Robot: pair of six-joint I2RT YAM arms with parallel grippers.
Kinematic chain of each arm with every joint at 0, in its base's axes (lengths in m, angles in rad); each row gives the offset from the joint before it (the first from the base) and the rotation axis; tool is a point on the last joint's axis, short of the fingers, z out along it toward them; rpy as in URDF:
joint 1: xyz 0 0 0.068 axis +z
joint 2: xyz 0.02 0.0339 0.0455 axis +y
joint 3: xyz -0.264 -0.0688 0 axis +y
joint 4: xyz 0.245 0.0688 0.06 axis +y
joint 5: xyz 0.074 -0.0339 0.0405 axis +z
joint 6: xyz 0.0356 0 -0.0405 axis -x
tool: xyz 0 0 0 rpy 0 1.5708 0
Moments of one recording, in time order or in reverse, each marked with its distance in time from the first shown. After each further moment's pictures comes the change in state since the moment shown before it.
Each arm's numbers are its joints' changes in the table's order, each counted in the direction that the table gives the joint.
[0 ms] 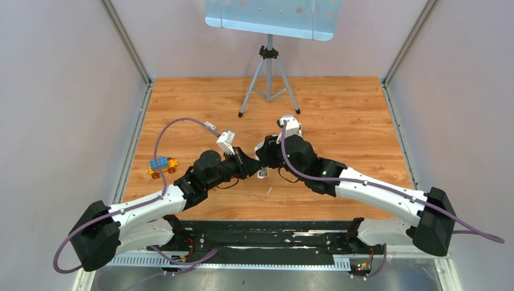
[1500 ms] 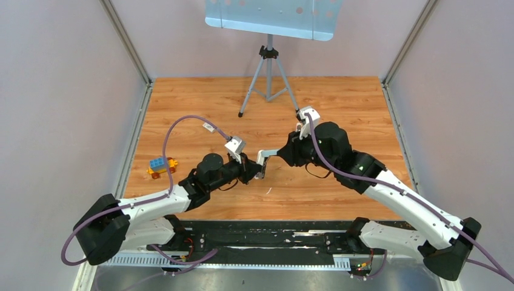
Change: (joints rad) left arm -0.005 0.061 0.056 -0.123 -0.047 -0.449; right arm -0.188 -0.198 -0.125 0.360 0.300 0.211
